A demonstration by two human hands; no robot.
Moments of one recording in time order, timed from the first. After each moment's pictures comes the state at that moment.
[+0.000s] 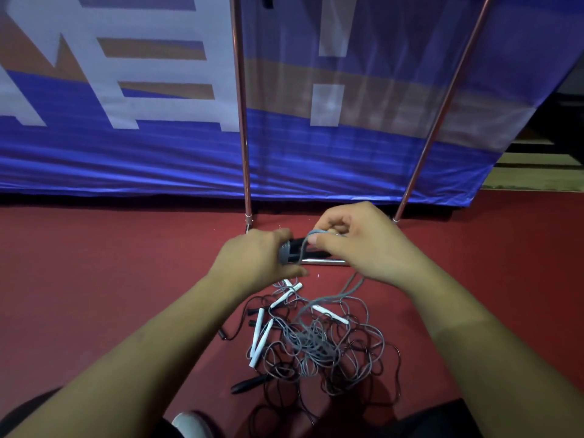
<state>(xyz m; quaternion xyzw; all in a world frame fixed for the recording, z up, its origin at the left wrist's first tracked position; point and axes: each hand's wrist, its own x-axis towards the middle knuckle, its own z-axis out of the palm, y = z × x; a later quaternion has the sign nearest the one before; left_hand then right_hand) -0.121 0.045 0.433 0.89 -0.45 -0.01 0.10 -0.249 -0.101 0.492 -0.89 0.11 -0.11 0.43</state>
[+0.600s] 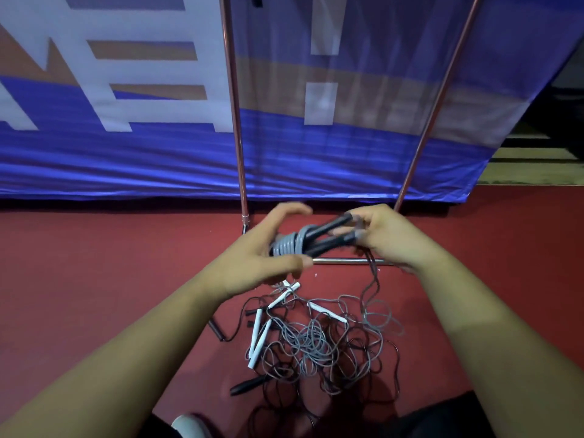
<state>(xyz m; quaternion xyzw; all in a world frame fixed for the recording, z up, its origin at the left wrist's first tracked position) -0.128 0.053 0.456 0.61 -0.48 -0.34 0.53 -0.247 -0.161 0.455 -0.83 0.14 -0.07 0.53</state>
